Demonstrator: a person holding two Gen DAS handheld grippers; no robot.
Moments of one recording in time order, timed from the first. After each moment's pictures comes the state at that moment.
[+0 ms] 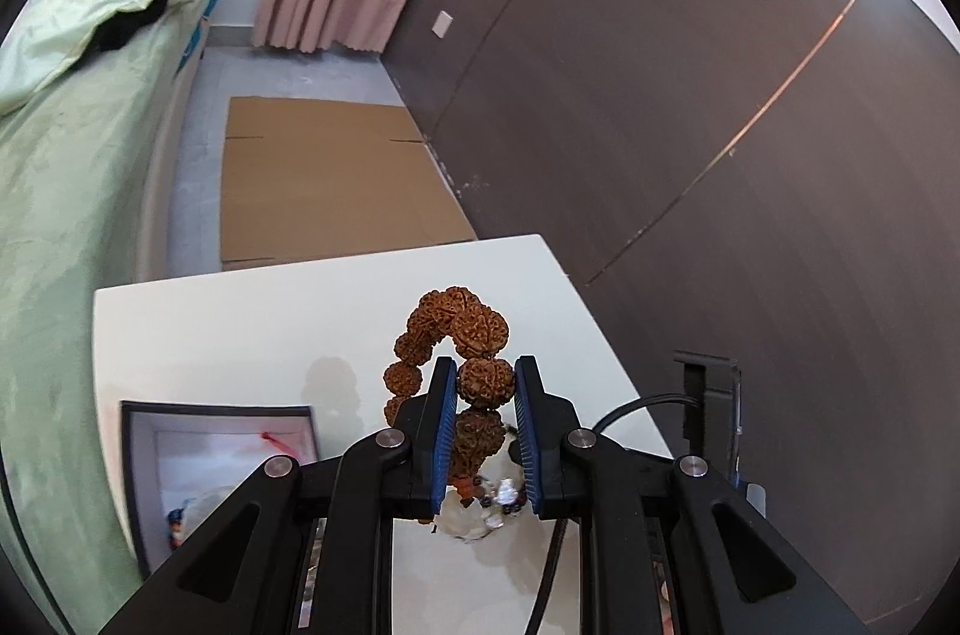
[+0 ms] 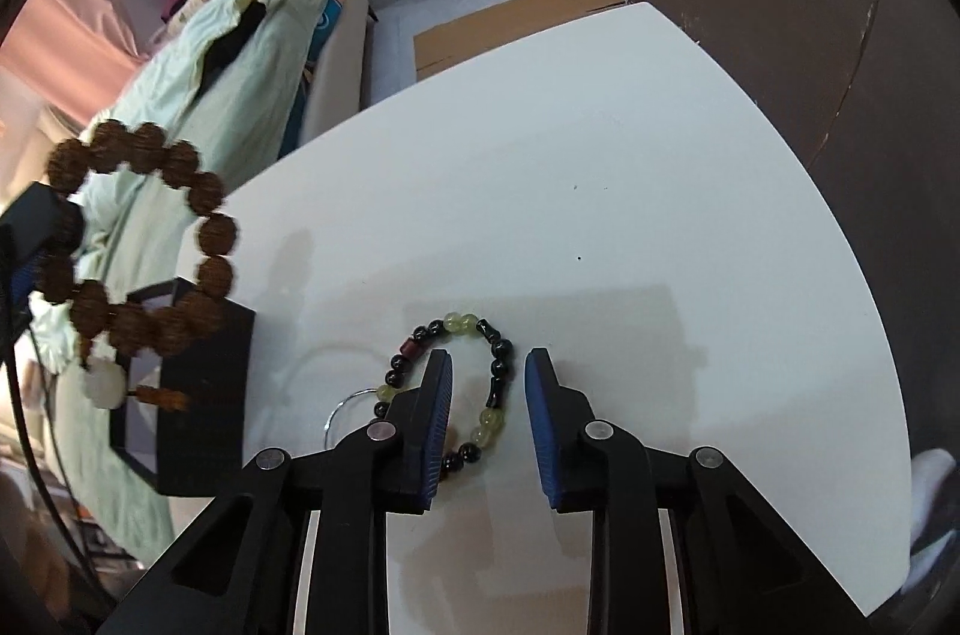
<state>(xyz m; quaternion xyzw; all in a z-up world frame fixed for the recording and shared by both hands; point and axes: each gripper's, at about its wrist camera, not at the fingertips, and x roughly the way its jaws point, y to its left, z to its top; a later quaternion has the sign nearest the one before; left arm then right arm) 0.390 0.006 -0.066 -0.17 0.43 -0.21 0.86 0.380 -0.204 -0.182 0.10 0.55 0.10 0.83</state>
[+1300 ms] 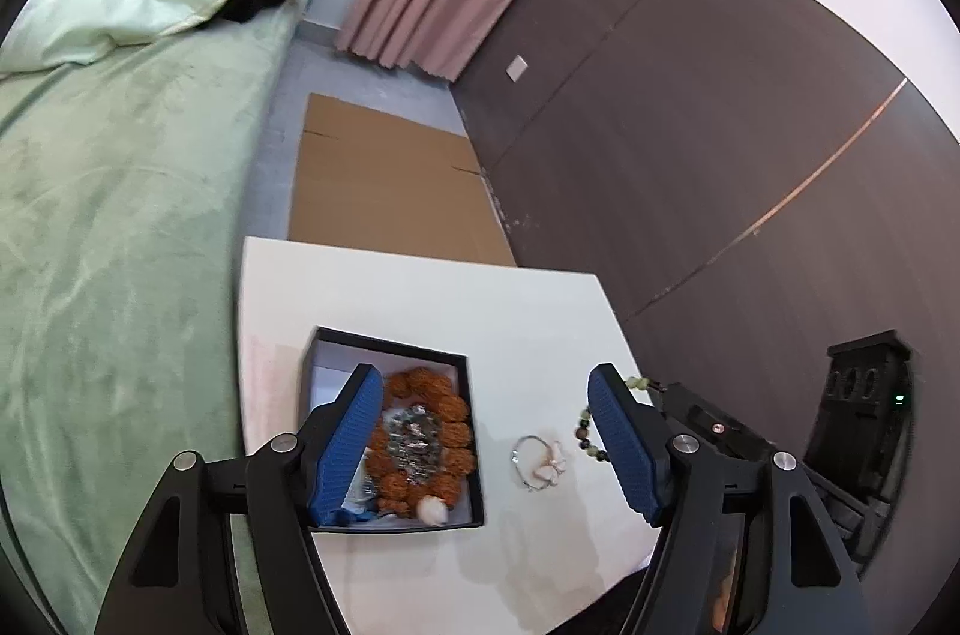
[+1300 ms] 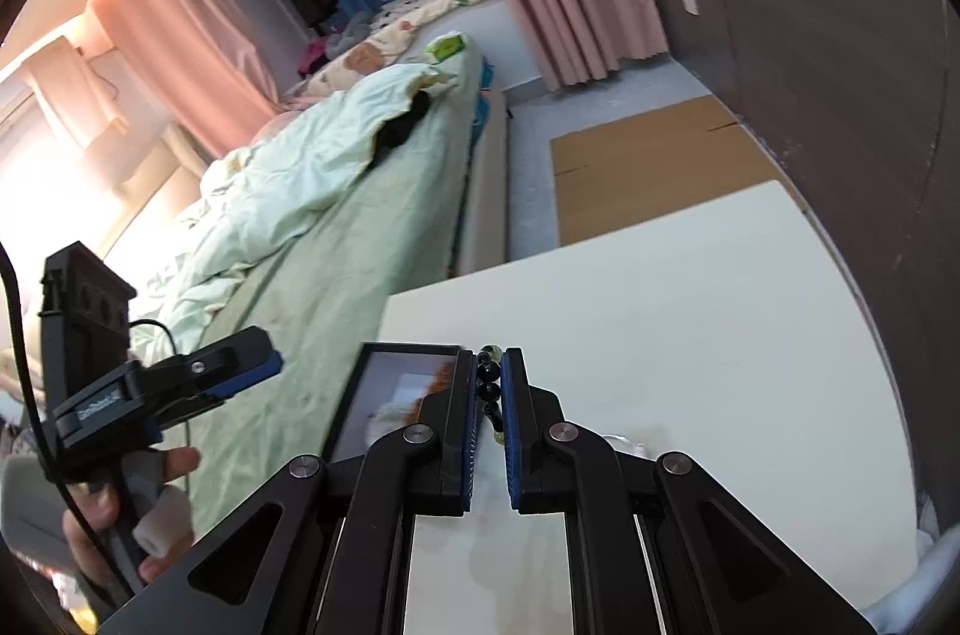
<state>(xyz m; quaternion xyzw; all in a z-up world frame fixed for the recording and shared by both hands) 0.329 0.114 -0.051 -0.25 0.41 -0.14 0.87 0.331 -0.147 -0.062 0.13 0.41 0.23 0.87</state>
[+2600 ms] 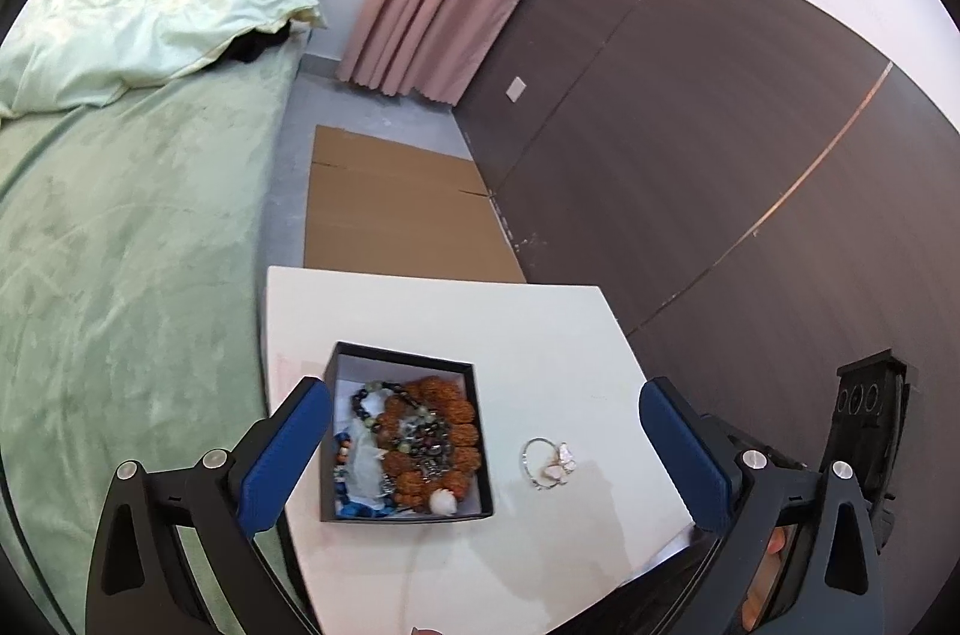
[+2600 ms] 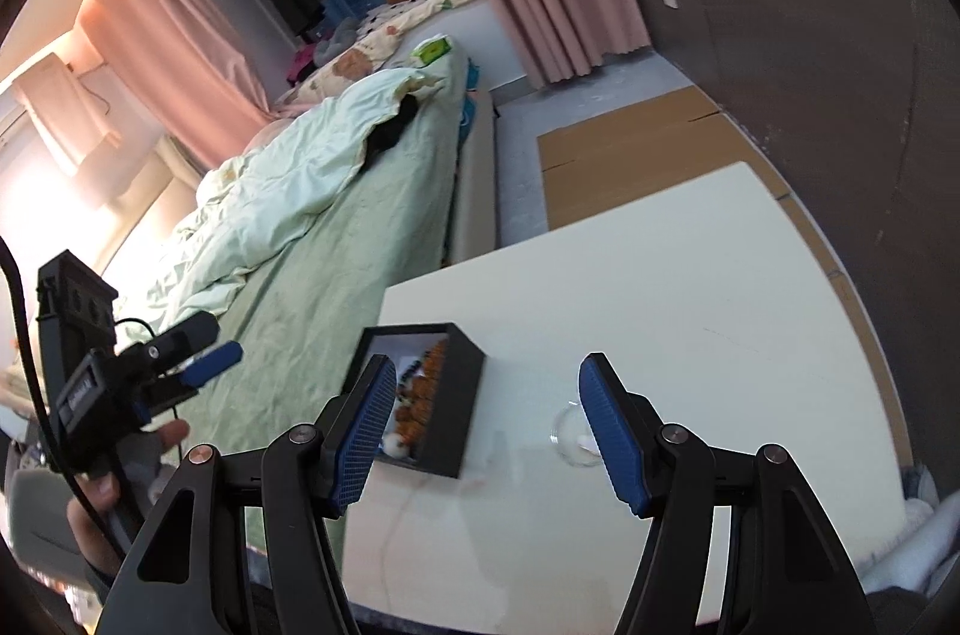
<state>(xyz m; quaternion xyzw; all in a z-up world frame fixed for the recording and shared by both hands) 0.310 0.109 -0.029 -0.22 0.39 -0.14 0.89 0.300 -0.176 -0.058 0.14 0.42 0.20 0.87</state>
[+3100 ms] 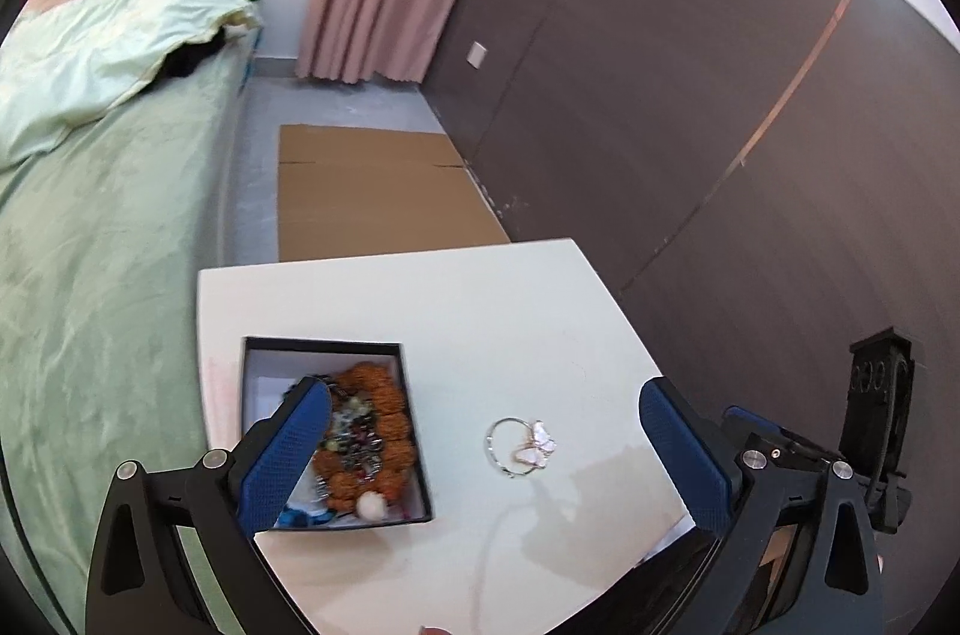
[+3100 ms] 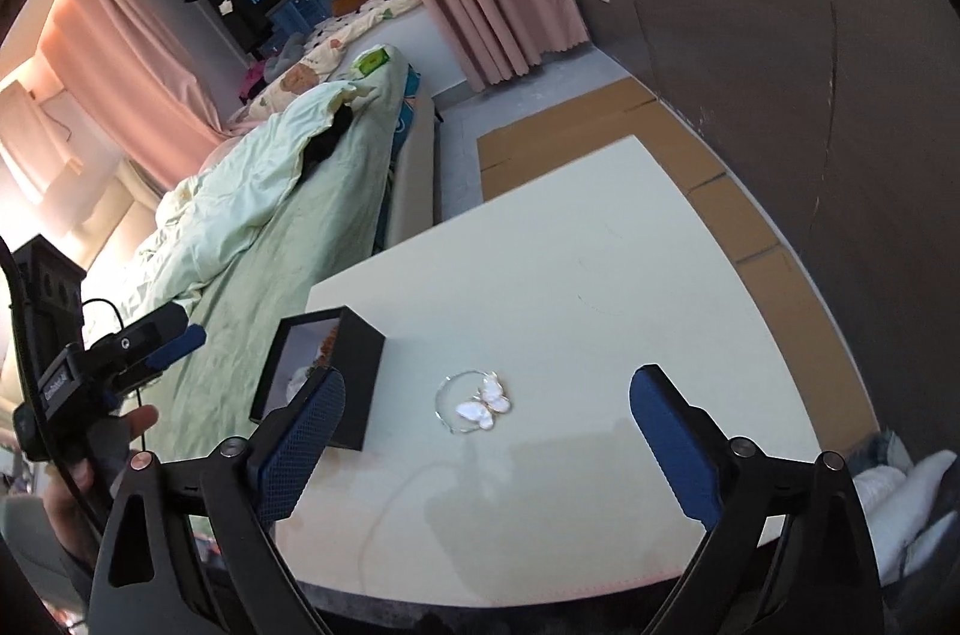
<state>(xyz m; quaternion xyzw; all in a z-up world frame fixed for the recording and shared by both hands) 0.324 0.039 -0.041 -0.14 0.41 -0.17 0.89 0.288 -0.243 -0.084 0.16 0.43 0.15 0.88</state>
